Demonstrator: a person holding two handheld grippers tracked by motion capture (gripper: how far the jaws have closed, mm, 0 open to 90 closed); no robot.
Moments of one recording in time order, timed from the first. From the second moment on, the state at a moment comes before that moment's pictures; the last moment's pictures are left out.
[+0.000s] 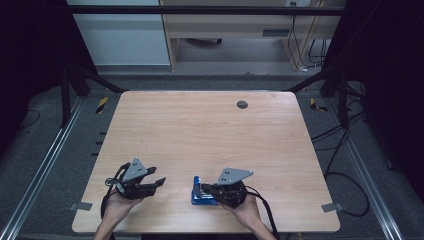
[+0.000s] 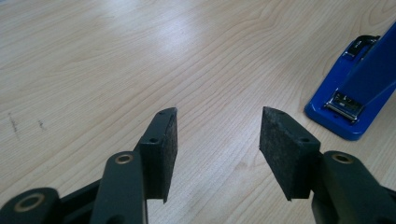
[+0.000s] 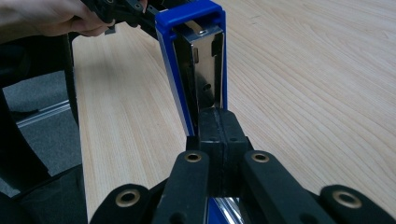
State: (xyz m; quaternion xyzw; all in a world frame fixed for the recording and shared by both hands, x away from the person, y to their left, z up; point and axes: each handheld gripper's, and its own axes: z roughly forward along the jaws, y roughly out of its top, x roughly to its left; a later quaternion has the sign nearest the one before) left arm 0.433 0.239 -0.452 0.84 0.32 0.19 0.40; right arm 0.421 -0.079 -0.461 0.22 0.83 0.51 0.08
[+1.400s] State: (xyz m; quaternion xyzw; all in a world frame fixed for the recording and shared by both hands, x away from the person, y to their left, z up) left arm 0.434 0.242 -0.459 0.81 0.38 0.20 0.40; right arm 0.414 -0.092 -0.400 0.25 0.78 0.57 0.12
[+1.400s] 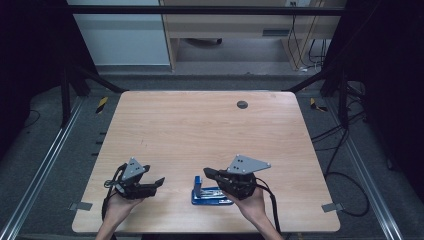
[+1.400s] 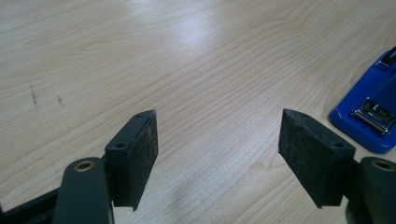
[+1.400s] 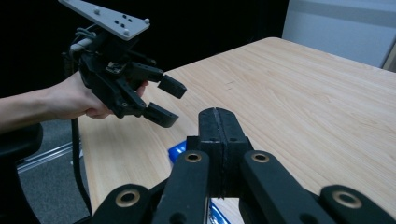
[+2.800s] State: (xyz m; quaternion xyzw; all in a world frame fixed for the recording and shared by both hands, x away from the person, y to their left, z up) left arm 0.433 0.241 -0.460 0.82 0.37 0.21 0.39; right arm 0.406 -0.075 -0.419 0.25 0.81 0.52 0.12
